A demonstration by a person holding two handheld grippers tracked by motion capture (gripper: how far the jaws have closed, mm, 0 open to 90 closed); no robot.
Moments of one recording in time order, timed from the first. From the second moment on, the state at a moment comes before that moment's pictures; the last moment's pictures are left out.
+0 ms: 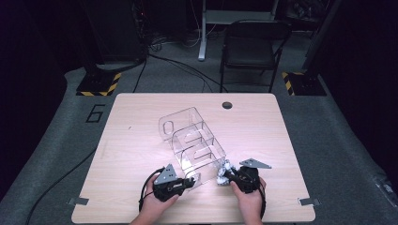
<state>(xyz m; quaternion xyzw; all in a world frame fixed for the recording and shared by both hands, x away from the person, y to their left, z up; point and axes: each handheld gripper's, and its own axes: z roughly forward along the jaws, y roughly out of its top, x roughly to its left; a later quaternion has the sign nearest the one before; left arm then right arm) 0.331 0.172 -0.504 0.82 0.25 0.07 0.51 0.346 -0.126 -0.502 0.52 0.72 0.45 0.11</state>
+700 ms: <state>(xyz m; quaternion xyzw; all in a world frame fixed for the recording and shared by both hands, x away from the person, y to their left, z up) 0.331 0.171 -0.505 0.81 0.25 0.08 0.52 0.348 -0.133 -0.494 0.52 0.70 0.48 0.10</state>
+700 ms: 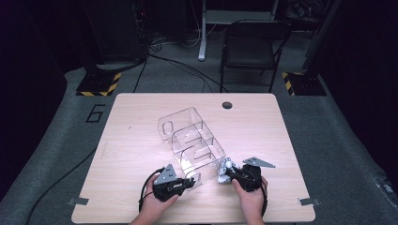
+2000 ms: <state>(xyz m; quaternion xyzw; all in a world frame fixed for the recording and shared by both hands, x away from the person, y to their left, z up) 0.328 0.167 -0.504 0.82 0.24 0.08 0.51 0.318 -0.088 -0.488 0.44 0.75 0.48 0.12</state>
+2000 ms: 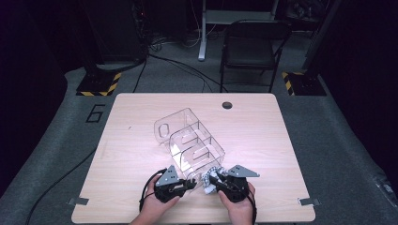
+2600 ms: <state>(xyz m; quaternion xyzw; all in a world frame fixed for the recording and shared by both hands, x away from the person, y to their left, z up) 0.329 0.167 -0.504 0.82 0.23 0.07 0.51 0.326 -0.097 -0.491 0.45 0.76 0.46 0.11</state>
